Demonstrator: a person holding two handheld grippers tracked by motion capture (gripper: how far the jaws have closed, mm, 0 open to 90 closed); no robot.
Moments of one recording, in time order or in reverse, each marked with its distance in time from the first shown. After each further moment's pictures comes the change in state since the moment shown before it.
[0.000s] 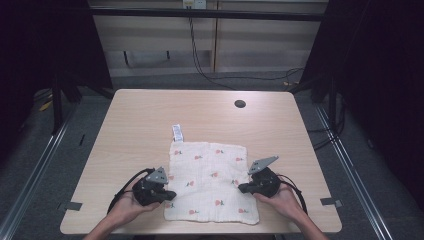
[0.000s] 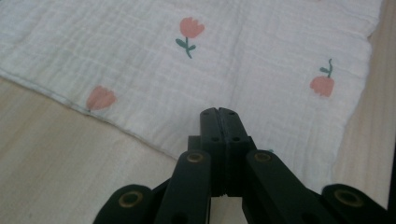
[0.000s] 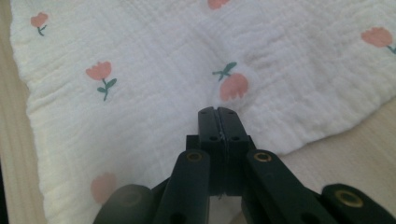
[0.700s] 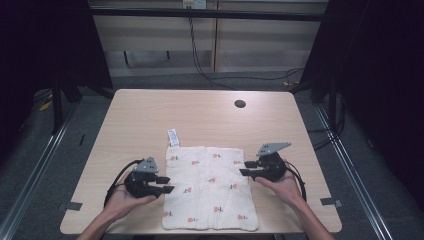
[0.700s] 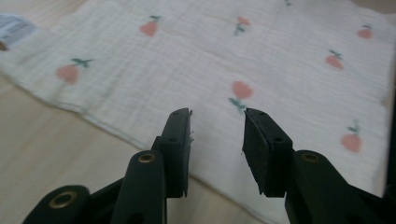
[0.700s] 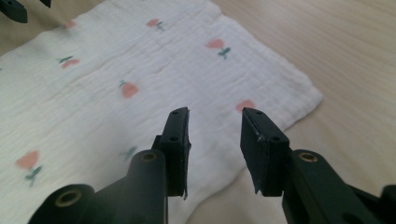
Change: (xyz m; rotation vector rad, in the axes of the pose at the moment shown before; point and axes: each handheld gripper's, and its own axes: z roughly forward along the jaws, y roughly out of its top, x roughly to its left) left arm 0.030 0.008 -0.021 -0.134 0.057 -0.079; right arm -0.036 0.023 -0.020 -0.177 -0.095 0.071
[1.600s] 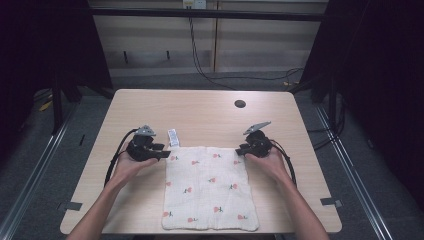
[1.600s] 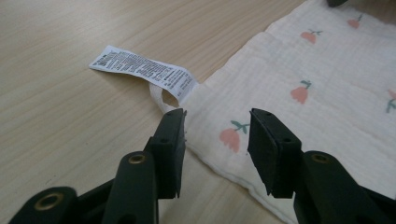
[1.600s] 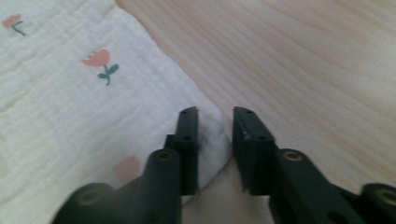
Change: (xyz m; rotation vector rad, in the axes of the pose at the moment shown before) left arm 0.084 0.032 0.022 -0.047 0.150 -0.118; right arm -0.058 0.029 0.062 0.131 -0.109 0.030
